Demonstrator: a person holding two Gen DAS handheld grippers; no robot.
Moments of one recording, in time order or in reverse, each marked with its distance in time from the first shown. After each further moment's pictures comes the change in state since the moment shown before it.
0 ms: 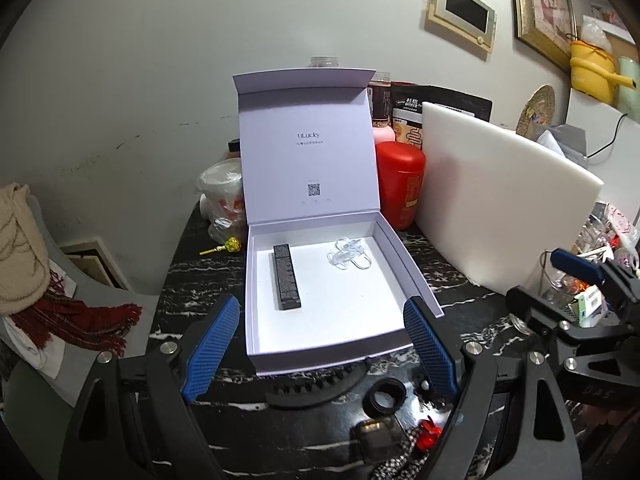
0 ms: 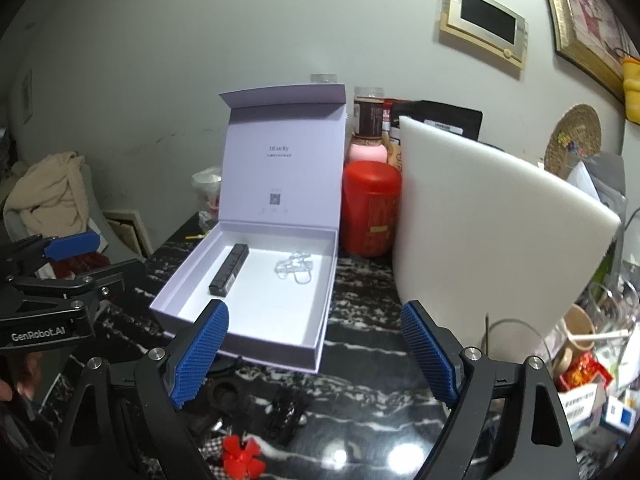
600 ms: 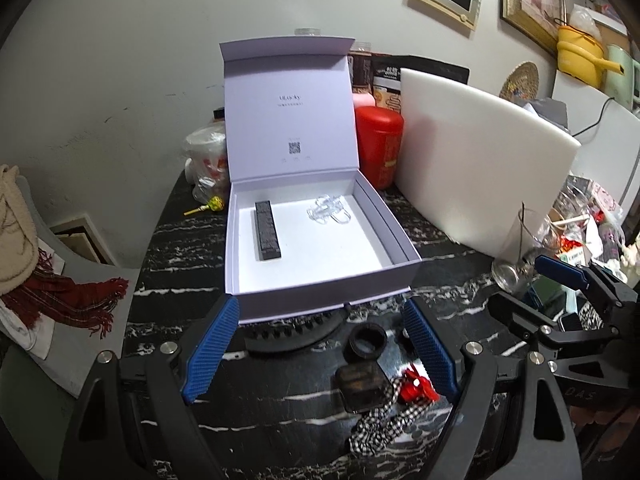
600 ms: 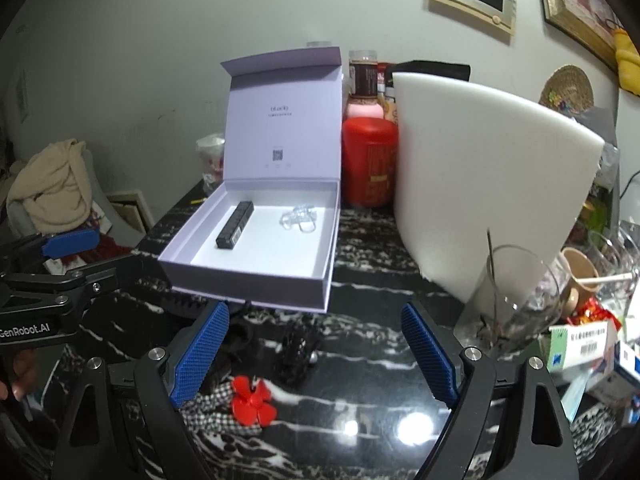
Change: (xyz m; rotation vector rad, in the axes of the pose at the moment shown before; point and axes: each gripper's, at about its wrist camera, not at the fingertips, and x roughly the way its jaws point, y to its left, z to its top) left arm -0.009 -0.009 -0.039 0.010 0.084 -0.062; right arm -0.012 0.003 -0.048 0.033 0.085 0.011
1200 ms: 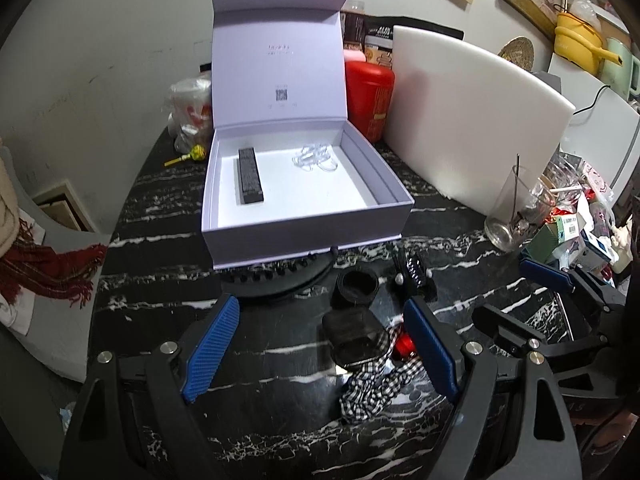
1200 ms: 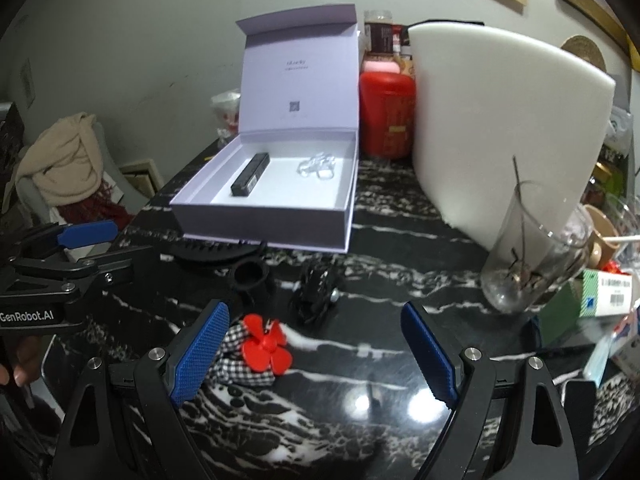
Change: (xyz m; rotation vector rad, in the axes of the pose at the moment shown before) left arm 0.020 0.004 -0.039 -0.022 0.111 -0.065; right arm 0.015 0.008 -0.045 -0.006 0.100 0.059
